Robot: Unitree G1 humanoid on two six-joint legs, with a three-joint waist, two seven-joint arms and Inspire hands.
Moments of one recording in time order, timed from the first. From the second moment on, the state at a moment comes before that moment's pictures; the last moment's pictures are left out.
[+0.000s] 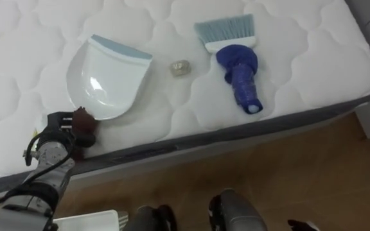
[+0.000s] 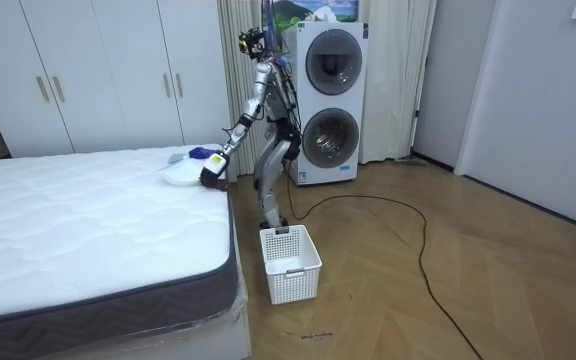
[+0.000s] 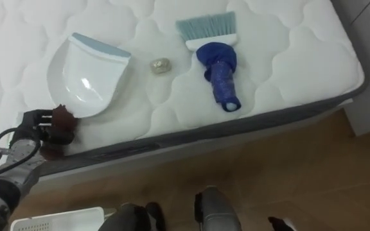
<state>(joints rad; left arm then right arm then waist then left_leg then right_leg) -0.57 0.37 -0.20 1.29 -0.03 -0.04 0.32 -0.13 -0.30 0.40 1.27 0.08 0.07 -0.12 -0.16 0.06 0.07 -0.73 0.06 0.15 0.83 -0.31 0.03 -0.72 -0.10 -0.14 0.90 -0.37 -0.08</state>
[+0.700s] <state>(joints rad) -0.57 0.37 -0.20 1.29 -0.03 -0.03 0.33 -0.13 -0.30 0.41 1.27 0.08 0.08 -0.12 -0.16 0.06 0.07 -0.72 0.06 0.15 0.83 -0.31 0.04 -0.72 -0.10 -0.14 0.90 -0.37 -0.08</state>
